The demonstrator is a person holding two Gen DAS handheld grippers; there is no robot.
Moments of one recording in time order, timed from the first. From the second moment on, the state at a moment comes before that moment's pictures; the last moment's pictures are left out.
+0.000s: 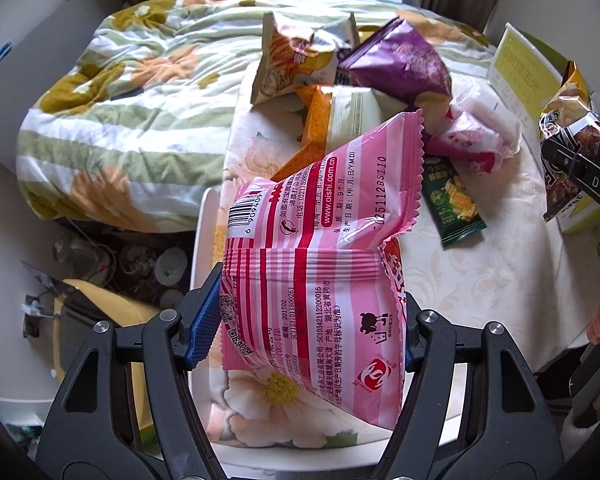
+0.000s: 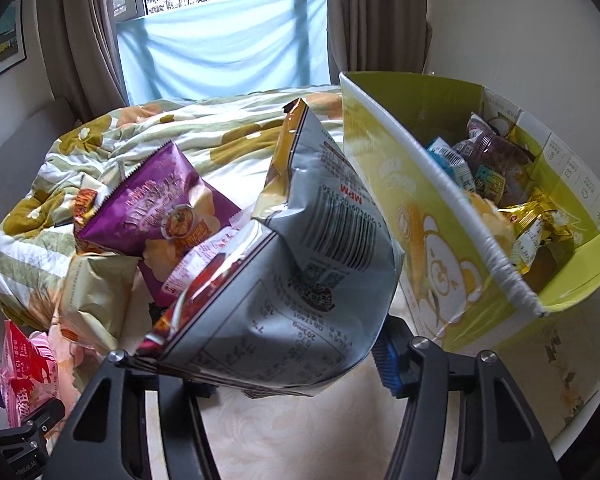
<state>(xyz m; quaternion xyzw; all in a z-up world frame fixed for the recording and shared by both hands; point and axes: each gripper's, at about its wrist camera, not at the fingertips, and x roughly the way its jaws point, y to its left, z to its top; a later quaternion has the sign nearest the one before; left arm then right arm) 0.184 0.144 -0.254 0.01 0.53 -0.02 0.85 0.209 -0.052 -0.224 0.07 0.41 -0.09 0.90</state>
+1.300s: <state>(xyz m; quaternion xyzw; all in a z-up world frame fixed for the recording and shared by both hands) 0.315 -0.219 -0.093 0.04 0.42 -0.16 0.89 0.228 -0.318 -0.103 0.10 0.39 -0.01 0.91</state>
